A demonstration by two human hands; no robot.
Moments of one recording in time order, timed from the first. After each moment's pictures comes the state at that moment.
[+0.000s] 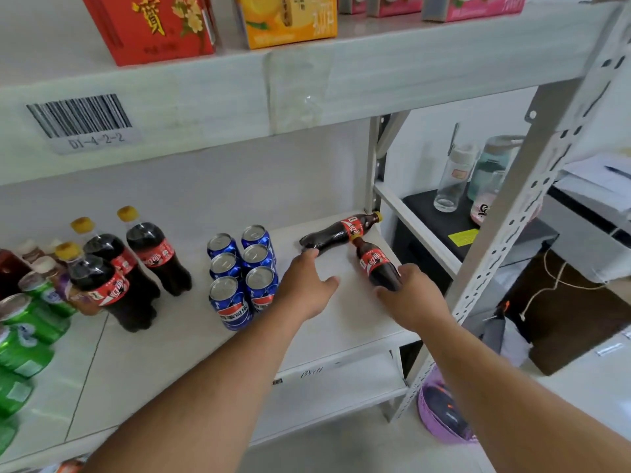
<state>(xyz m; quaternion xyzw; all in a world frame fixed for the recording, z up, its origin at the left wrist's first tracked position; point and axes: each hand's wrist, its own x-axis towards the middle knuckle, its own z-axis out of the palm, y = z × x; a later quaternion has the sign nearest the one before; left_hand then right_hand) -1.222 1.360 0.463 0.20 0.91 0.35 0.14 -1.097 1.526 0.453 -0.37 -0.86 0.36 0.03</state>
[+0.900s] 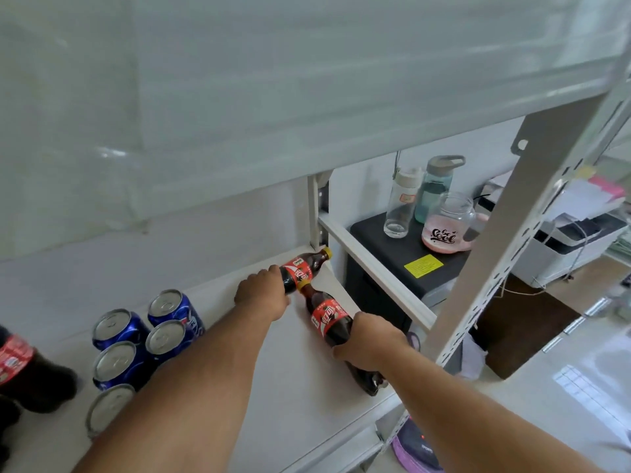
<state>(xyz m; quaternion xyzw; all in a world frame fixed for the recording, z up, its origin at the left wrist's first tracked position) -1.365 1.488 0.407 0.29 0.95 0.01 0.08 -1.166 1.580 0.429 -0.38 -0.87 0.26 -0.16</state>
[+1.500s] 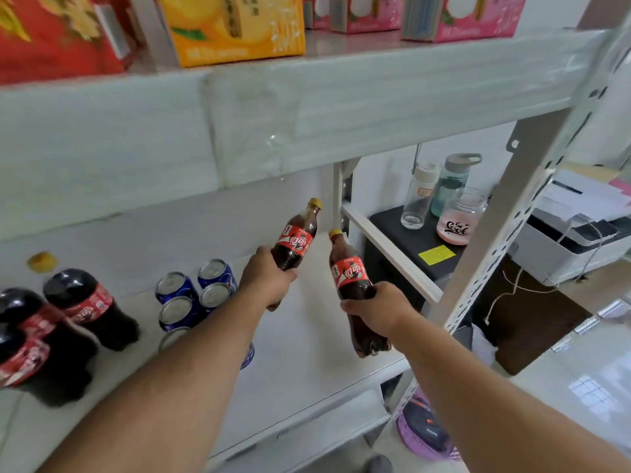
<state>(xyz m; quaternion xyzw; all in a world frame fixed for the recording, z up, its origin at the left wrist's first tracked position) -1.322 1.408 0.463 0.15 0.90 0.37 0.15 -1.143 1.543 0.465 -0.43 -0.77 0.48 -0.02</state>
